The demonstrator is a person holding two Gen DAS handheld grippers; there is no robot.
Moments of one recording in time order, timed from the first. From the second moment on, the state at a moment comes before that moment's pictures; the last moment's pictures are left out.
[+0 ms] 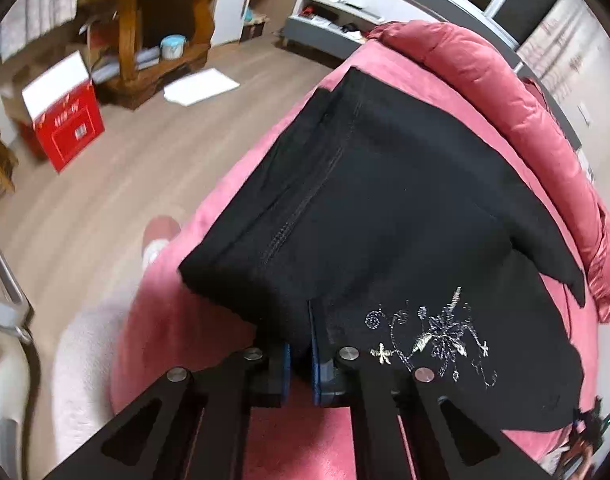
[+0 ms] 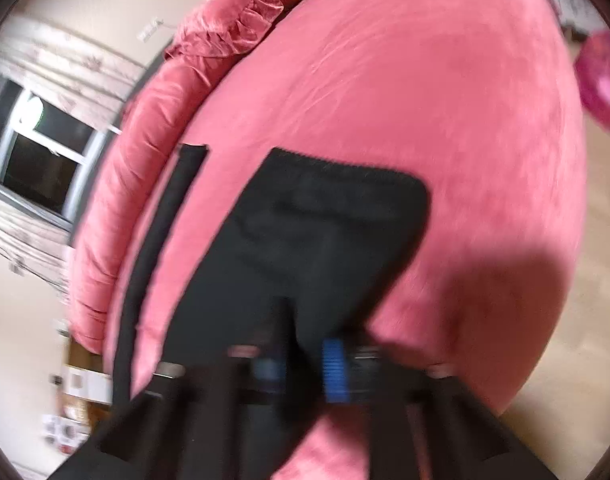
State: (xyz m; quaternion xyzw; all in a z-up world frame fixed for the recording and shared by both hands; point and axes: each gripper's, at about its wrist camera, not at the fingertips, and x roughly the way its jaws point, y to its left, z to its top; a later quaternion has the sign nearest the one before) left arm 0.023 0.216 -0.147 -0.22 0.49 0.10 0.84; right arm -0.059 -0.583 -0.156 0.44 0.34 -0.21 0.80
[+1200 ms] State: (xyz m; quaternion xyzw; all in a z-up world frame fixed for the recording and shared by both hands) left arm -0.055 0.375 -0.068 -0.39 0.32 0.23 0.83; right arm -0.027 -0.478 -0.066 0.19 0.32 -0.26 0.89
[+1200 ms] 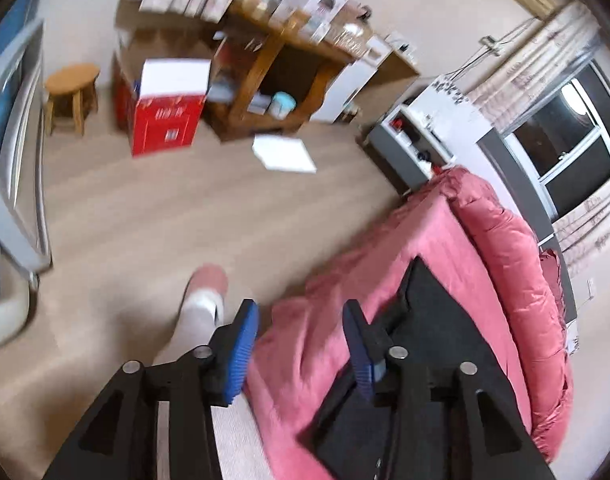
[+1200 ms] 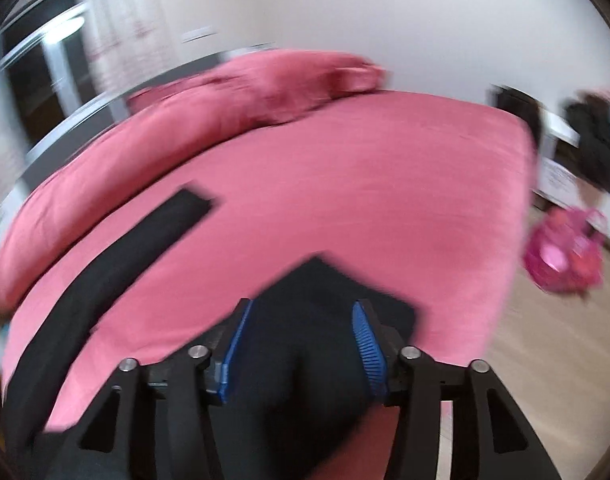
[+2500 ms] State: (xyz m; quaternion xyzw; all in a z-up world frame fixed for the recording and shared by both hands) left arm 0.341 0.256 -0.167 -0.18 0.49 0.06 0.85; right arm 0.090 -0.275 -0.167 0.11 0.39 0.00 0.91
